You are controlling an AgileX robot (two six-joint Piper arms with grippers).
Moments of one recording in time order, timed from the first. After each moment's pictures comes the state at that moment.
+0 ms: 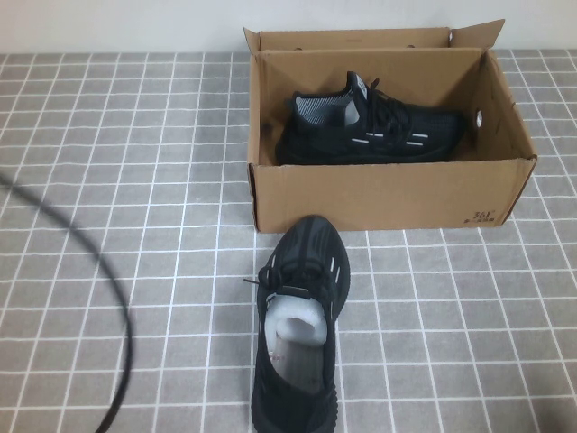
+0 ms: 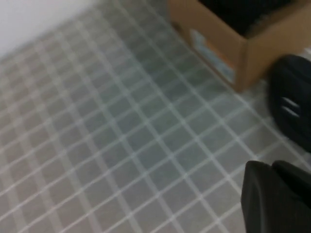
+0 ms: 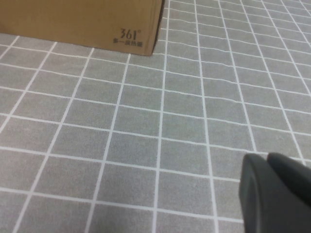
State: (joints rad) right arm 0.05 -0.01 0.03 0.00 0.40 -0.06; left arm -0.06 0.85 -1.07 -0.31 0.96 0.64
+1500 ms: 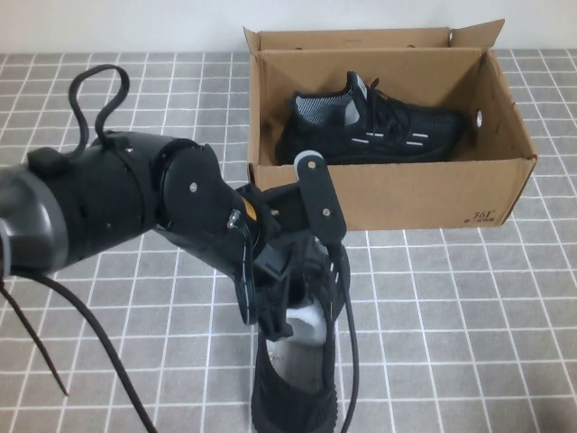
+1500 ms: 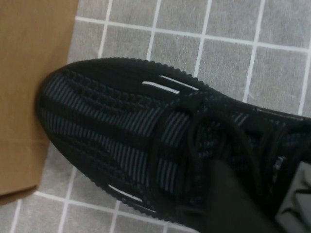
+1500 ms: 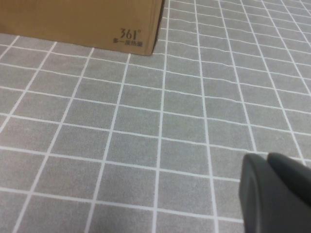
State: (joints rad) right arm 0.05 -0.01 0.03 0.00 0.40 -0.06; left arm -0.69 1.64 -1.17 -0.27 0.68 0.90
